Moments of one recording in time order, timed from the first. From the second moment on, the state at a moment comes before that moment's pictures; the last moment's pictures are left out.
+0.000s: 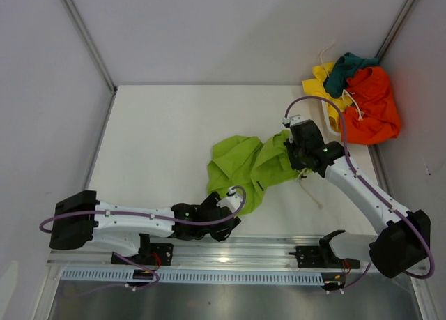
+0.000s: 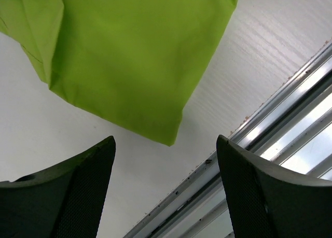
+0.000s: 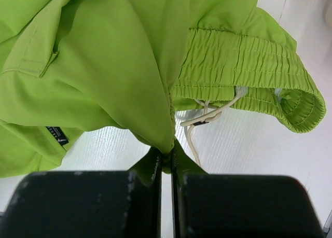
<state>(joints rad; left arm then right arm) -1.39 1.25 0.65 -0.38 -0.48 -0.36 0.46 1.24 1.04 -0.72 0.20 0.07</state>
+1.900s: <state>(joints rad) -0.60 1.09 1.54 -0.79 -0.52 -0.32 0.87 1.36 1.78 -1.23 0.20 0.07</state>
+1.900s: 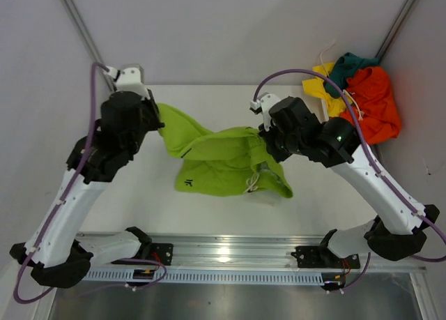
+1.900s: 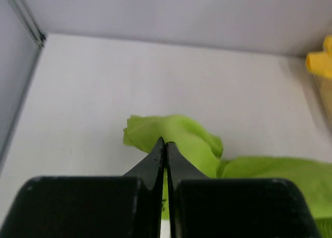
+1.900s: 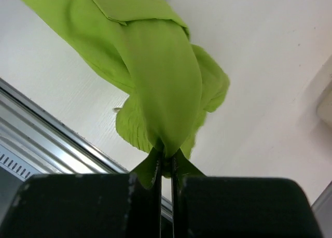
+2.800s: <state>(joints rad) -0.54 0.82 2.01 -0.85 -0.37 -0.14 0.92 1.13 1.99 -1.26 -0.56 0.23</state>
